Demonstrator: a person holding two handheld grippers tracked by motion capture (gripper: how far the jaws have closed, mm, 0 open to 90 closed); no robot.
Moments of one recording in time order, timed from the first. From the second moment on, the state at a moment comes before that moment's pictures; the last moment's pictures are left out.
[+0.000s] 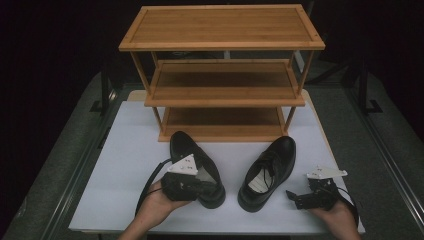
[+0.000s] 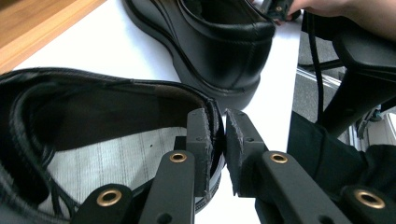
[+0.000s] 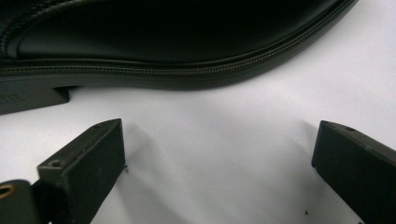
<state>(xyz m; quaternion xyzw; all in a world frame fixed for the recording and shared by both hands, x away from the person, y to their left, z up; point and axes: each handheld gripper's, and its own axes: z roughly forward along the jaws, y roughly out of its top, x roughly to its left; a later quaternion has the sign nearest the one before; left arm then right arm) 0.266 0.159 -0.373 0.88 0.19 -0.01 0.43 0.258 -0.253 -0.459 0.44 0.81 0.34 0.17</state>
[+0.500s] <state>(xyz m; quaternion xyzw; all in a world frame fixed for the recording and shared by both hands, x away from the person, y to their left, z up) 0.243 0.192 -0.369 0.88 0.19 -0.01 0.43 0.258 -0.253 -0.459 0.44 0.81 0.34 0.17</state>
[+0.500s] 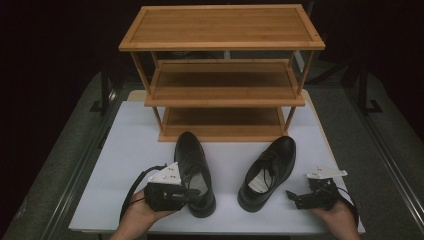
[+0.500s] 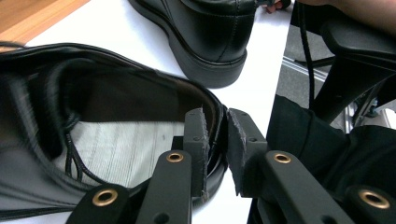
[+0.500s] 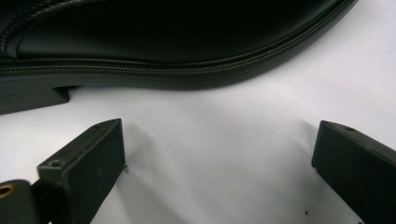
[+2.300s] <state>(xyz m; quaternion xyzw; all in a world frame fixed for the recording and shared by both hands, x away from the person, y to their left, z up) 0.356 0.250 -0.436 0.87 0.34 0.11 0.34 0.258 -0.253 -0.459 0.44 0.81 0.34 0.17</state>
